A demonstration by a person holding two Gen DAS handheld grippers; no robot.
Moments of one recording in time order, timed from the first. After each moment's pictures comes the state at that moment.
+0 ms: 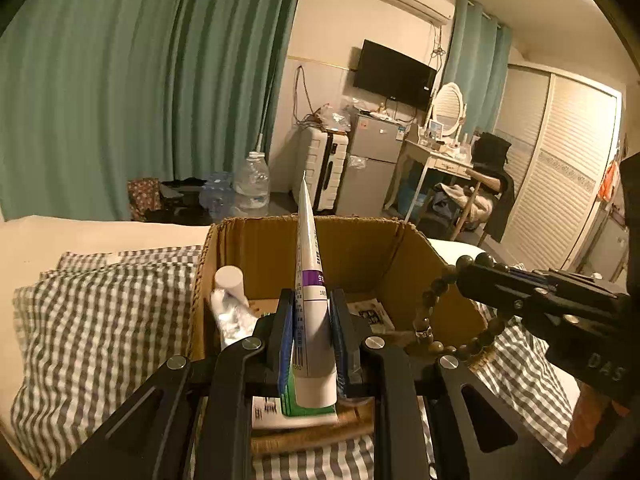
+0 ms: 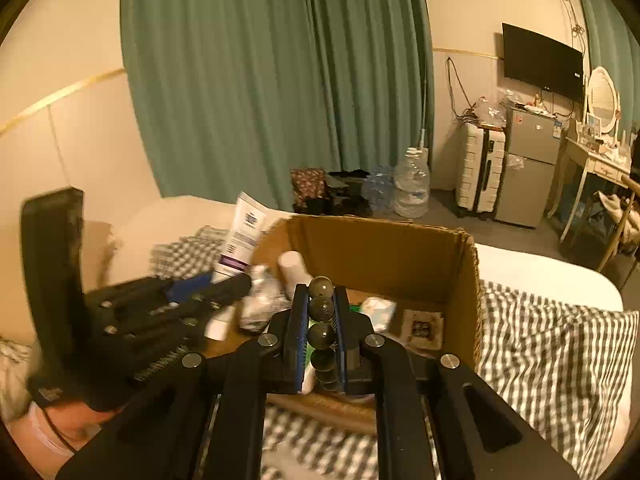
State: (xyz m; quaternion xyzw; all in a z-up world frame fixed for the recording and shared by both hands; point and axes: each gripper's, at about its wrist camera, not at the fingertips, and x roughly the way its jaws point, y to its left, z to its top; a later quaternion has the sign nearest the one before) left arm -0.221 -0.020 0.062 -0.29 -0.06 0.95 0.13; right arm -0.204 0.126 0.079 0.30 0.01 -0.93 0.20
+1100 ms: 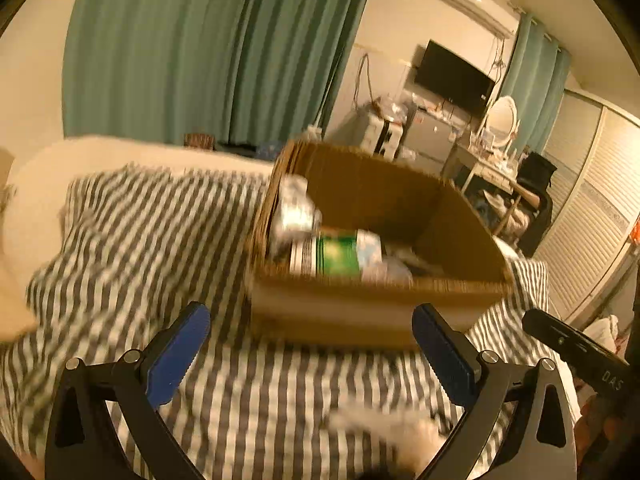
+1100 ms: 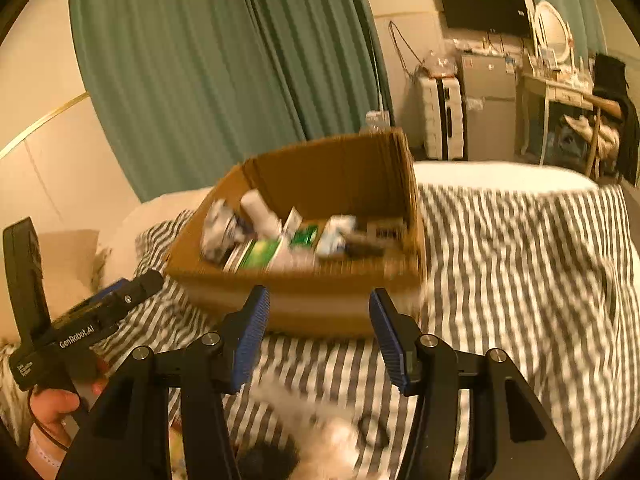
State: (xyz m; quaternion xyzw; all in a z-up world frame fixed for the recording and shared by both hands) left arm -0.117 -0.042 0.009 -0.33 -0.13 0.93 0.03; right arm -0.118 0.192 0.022 0.35 -0.09 -0.92 0.15
